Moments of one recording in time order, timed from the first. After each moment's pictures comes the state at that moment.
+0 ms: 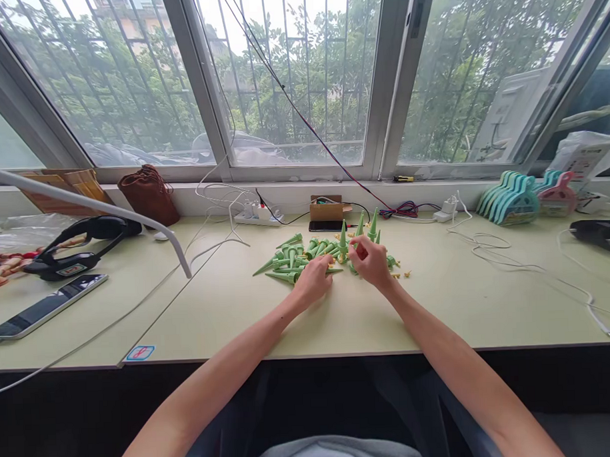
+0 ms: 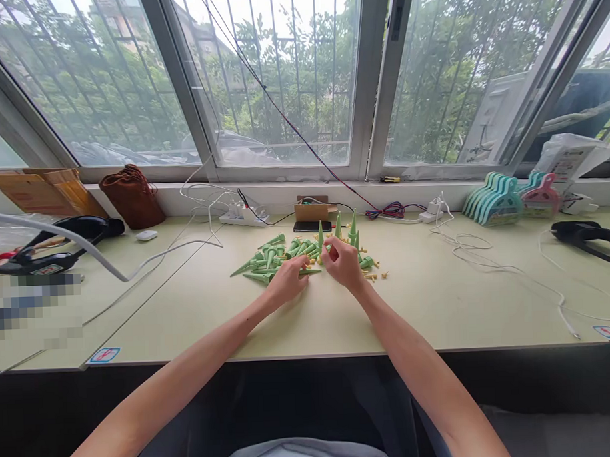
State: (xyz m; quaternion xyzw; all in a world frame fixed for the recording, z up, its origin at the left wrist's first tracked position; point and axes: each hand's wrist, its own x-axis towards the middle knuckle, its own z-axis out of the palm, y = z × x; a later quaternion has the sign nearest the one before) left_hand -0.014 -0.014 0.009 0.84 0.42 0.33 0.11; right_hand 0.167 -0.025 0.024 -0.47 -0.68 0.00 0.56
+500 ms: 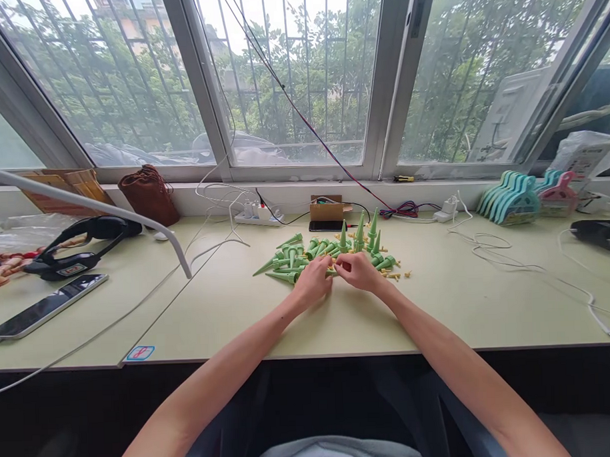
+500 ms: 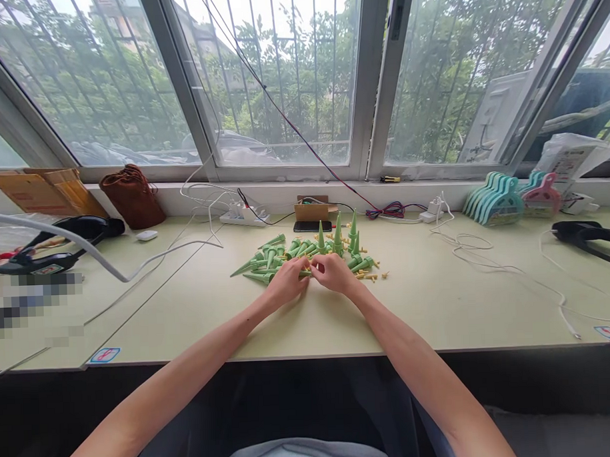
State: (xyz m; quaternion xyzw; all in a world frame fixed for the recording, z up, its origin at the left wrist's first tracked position) left_hand -0.015 -0.018 0.010 0.85 0.46 0.26 0.09; right_hand 0.159 -0.020 0.008 -0.43 -0.81 0.10 0.39
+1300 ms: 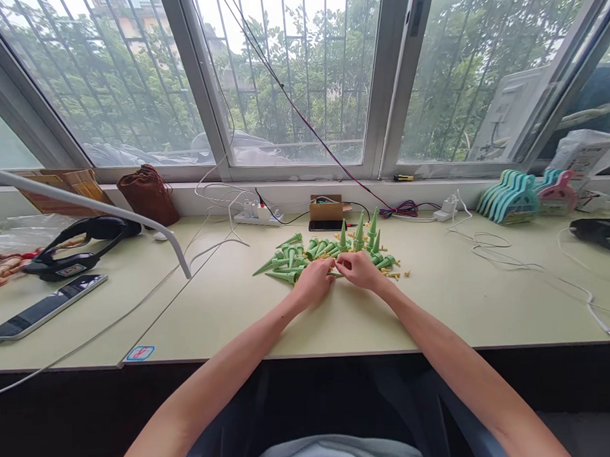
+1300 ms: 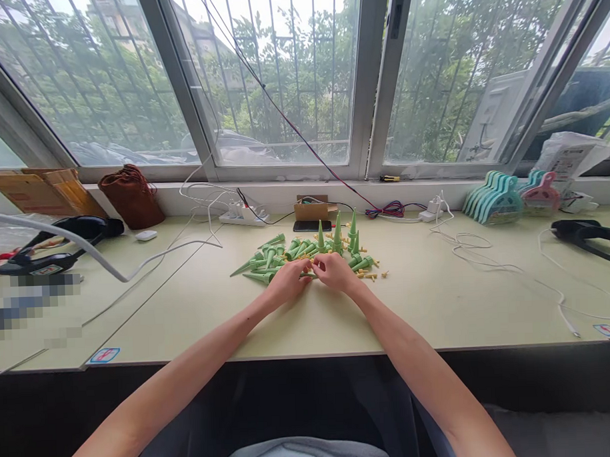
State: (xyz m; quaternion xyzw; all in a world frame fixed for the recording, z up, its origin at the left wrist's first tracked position) left_hand -0.016 -0.006 0.002 0.87 0.42 0.25 0.10; right_hand 0.162 -0.016 0.006 -0.45 -0.80 0.10 0.38
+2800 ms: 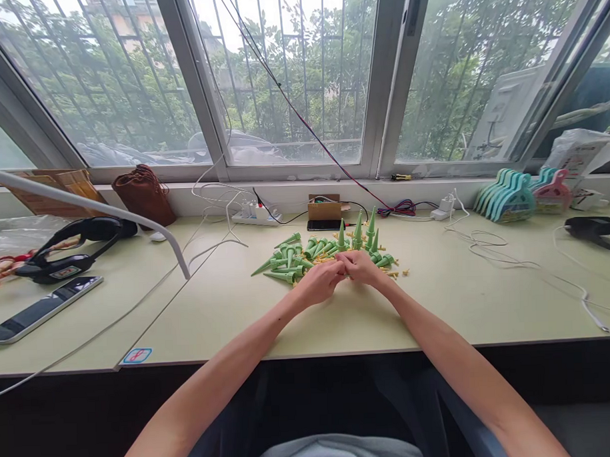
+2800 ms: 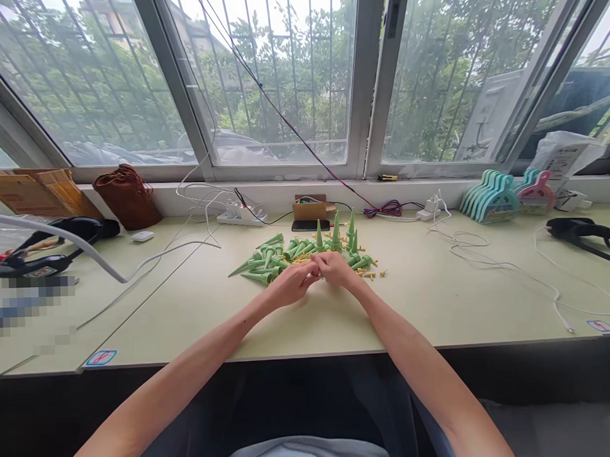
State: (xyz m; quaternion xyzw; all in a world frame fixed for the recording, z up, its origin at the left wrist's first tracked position) left_hand -0.011 -0.026 0.025 0.92 0.27 0.25 0.12; right_hand 0.167 -0.013 0.012 -0.44 -0.77 0.26 0.39
